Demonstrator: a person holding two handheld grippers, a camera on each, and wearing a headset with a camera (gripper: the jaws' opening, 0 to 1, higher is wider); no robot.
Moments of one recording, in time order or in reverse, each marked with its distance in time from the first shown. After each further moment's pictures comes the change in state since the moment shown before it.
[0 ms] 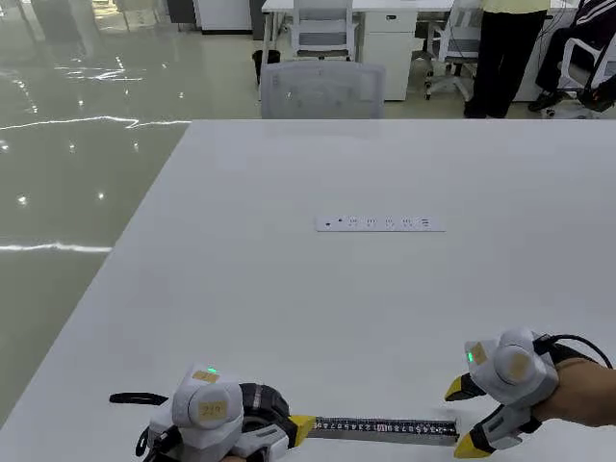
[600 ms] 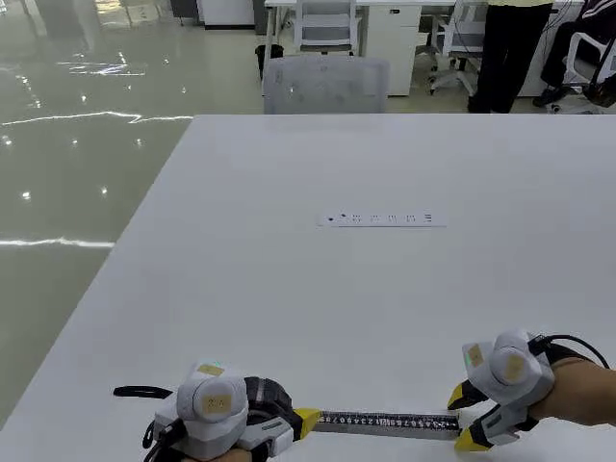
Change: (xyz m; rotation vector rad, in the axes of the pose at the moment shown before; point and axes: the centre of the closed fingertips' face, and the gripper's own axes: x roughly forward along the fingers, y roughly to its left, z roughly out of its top) left arm 0.001 -0.001 0.003 -0.001 -0.016 -0.001; right arm 0.010 0.002 -0.006 -0.005 0.033 0.015
